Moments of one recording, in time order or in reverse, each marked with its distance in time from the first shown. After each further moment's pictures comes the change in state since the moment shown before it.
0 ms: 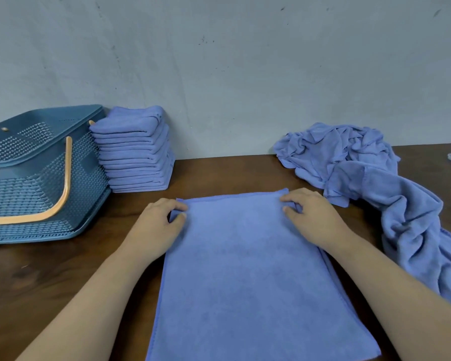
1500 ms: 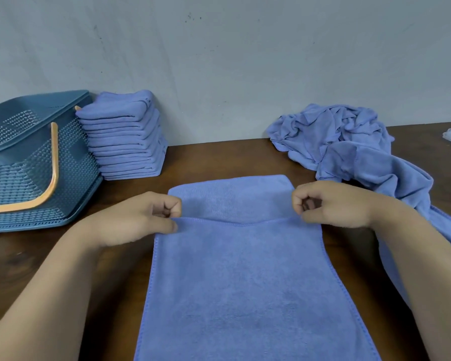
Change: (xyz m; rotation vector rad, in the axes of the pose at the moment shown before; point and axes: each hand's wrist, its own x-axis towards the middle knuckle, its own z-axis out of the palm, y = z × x) left_hand -0.023 0.045 -0.064 -0.264 -0.671 0.112; right_hand -0.026 -0.008 -0.082 0.056 -0.586 -0.092
